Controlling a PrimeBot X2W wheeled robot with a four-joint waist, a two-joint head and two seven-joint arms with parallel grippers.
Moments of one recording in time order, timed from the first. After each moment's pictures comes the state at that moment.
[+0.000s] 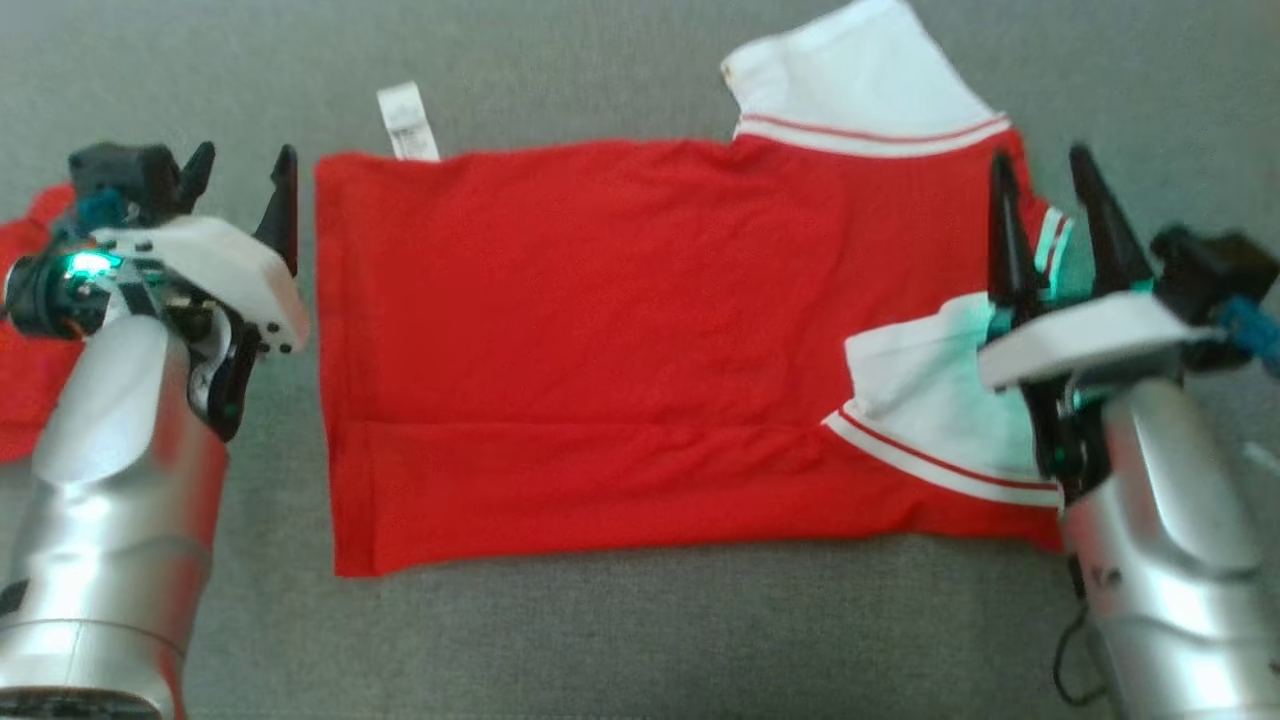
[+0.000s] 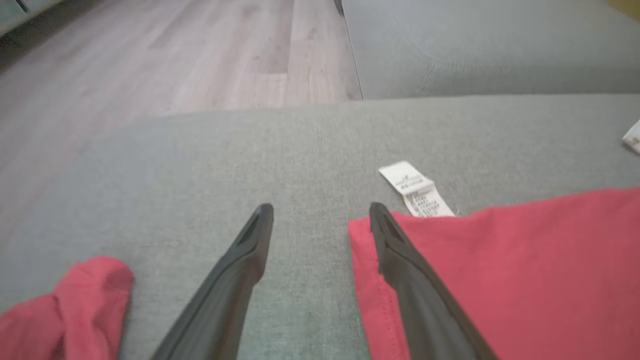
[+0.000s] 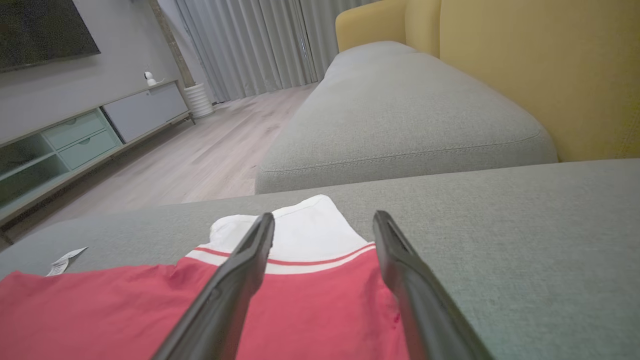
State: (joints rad) left arm -0.80 0.25 -0.21 0.83 -0.31 -0.13 0.09; right arm -0.47 -0.10 0.06 0.46 0.26 0.13 -0.18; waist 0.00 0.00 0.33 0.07
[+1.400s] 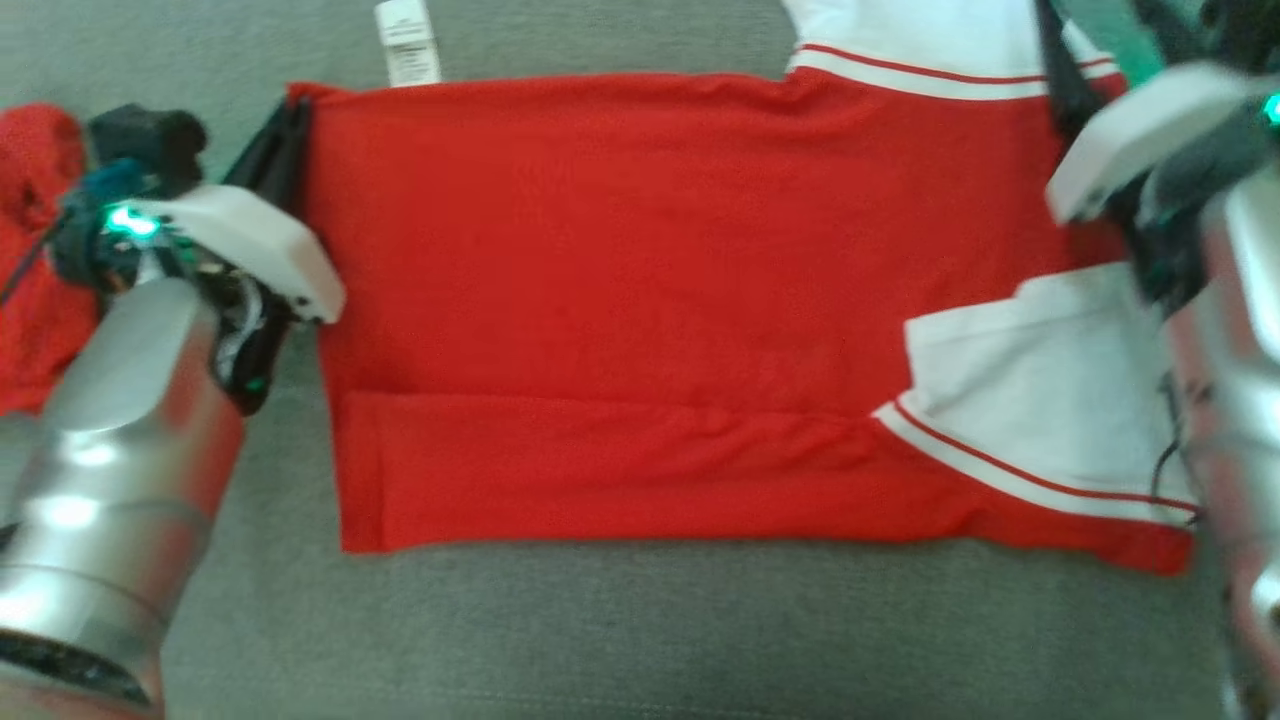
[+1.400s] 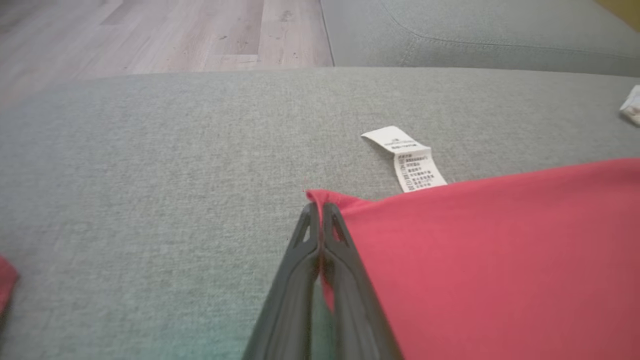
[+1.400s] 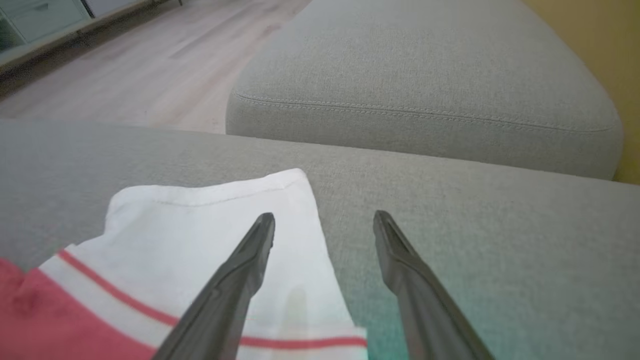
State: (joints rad) left arm -0.92 0.33 -0.64 0.88 -0.73 -0.13 -0.06; right arm -0.82 -0.24 0.16 0.64 0.23 0.13 0.07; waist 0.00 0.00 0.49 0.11
